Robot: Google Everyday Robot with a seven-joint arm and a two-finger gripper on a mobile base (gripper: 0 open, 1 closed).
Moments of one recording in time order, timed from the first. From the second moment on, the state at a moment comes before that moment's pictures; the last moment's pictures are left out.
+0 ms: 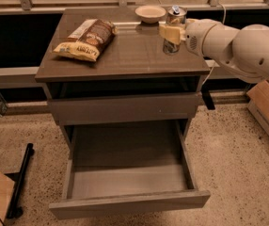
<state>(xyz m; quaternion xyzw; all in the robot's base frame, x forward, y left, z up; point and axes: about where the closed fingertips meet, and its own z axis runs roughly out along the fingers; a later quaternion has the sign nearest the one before) 0.722 -0.138 0.968 -0.22 0.71 0.17 0.65</state>
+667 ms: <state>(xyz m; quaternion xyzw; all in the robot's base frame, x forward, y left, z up) 0.792 -0.136 0.956 -0.18 0.72 0.17 0.65</state>
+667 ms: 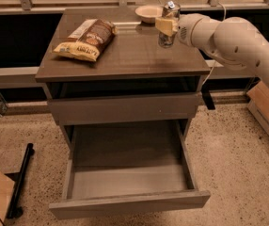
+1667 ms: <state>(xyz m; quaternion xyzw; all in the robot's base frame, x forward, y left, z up) 0.829 -0.169 0.887 -0.14 0.75 0.14 0.63</state>
